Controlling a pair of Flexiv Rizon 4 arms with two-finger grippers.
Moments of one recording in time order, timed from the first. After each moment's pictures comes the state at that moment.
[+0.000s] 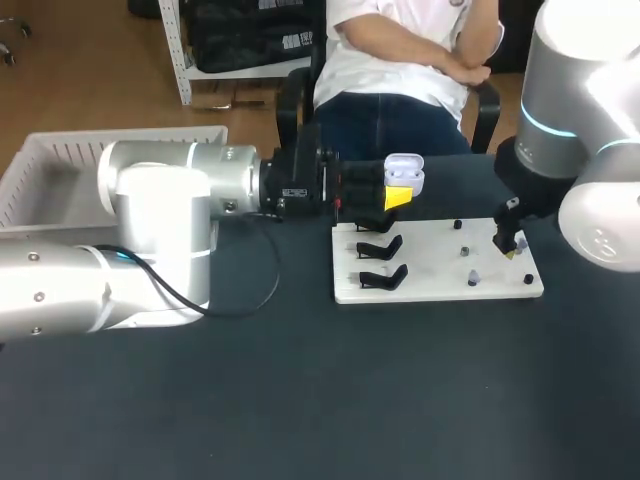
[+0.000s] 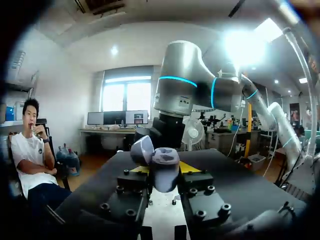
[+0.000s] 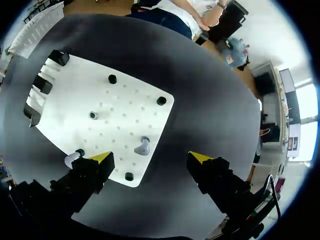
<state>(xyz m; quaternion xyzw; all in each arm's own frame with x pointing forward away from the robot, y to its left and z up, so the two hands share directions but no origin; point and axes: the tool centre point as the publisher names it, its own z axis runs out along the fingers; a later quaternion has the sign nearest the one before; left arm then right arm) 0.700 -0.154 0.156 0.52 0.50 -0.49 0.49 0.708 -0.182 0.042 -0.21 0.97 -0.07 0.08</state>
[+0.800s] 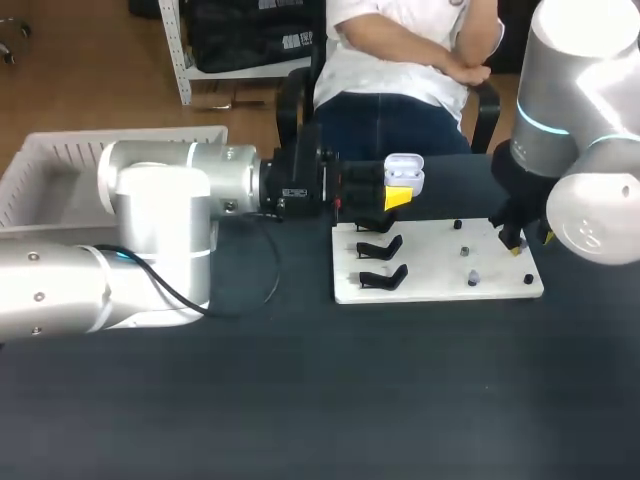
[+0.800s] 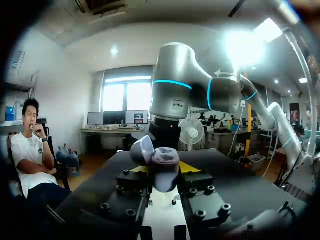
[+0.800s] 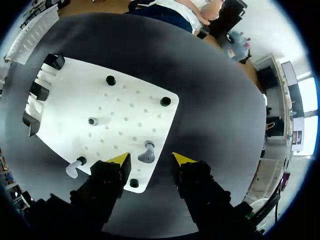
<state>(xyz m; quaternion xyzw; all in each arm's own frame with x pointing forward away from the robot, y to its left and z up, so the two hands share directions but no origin) 0.700 -0.154 0.156 0.52 0.50 -0.49 0.49 0.711 -0.176 0.032 -0.18 0.98 -0.06 0.07</state>
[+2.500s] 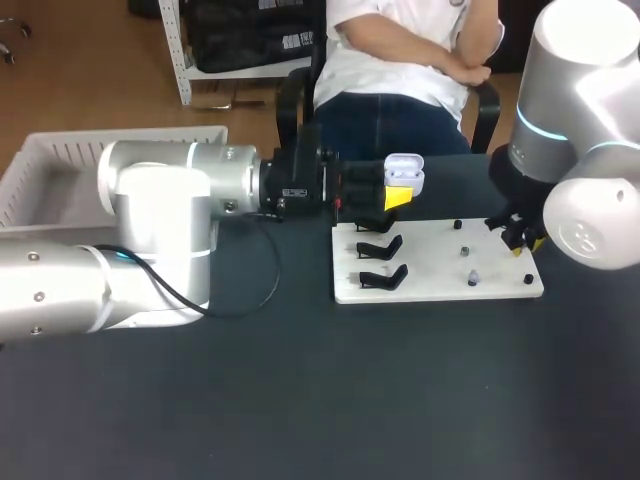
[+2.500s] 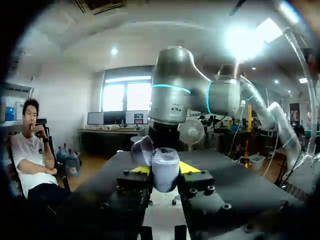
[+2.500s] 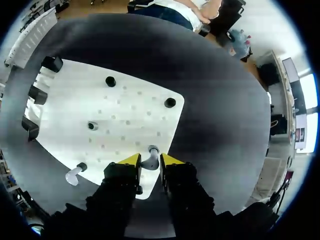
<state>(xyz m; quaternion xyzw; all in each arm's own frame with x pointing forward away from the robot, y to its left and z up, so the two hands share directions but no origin) 0.700 -0.154 0.156 0.52 0.50 -0.49 0.49 0.714 -0.171 0.021 -0.18 0.98 -0.04 0.07</state>
